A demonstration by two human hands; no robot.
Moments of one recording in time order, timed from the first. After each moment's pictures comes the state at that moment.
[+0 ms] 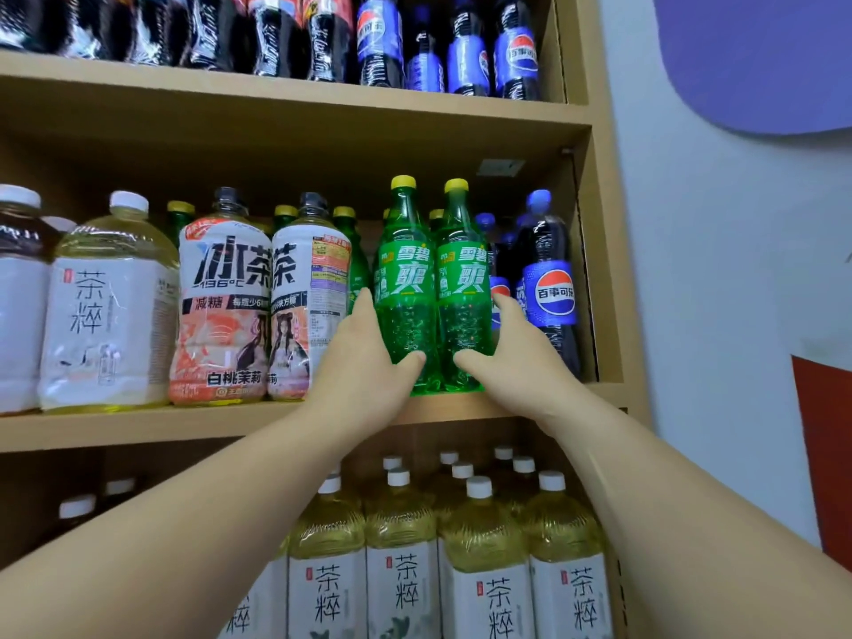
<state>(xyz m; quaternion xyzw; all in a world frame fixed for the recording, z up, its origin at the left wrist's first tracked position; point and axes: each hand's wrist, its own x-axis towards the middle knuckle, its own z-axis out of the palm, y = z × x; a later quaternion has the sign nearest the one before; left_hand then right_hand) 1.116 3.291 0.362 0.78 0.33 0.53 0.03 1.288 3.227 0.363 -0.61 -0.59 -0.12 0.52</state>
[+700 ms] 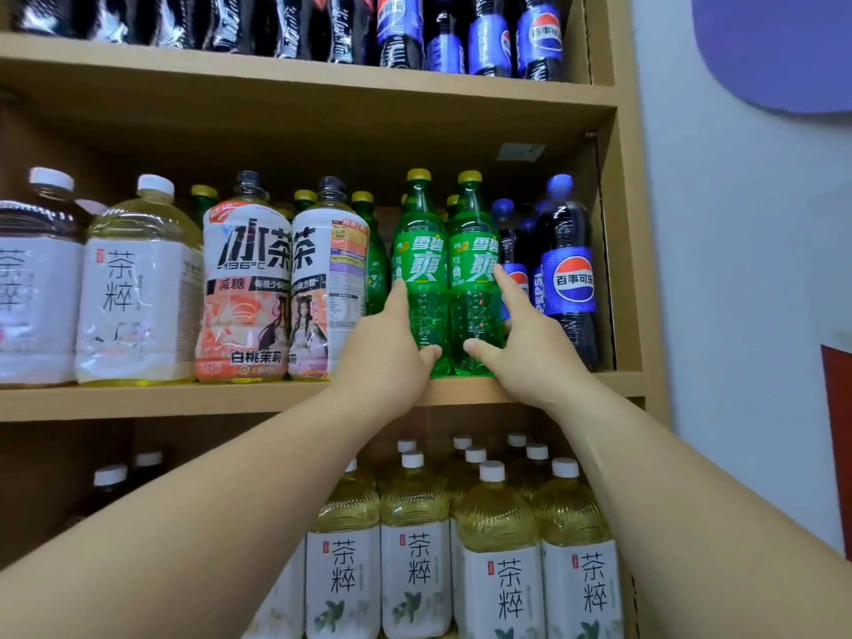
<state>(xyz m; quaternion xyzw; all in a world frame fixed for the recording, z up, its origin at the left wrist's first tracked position) 1.121 3.285 0.361 0.78 0.38 0.50 -0.04 1.288 3.235 0.360 -0.64 -0.58 -0.18 0.47</state>
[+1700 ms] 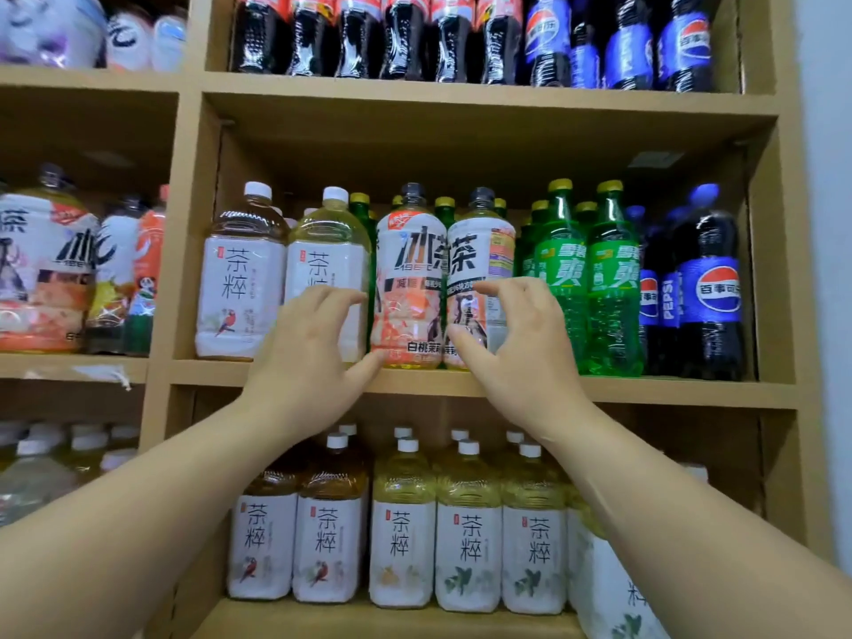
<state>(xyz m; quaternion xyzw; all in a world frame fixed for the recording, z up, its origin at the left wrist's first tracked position) 0.897 3.307 0.338 0.74 0.36 0.54 -0.19 1.121 3.255 0.348 -0.47 -0.64 -0.27 0.54</state>
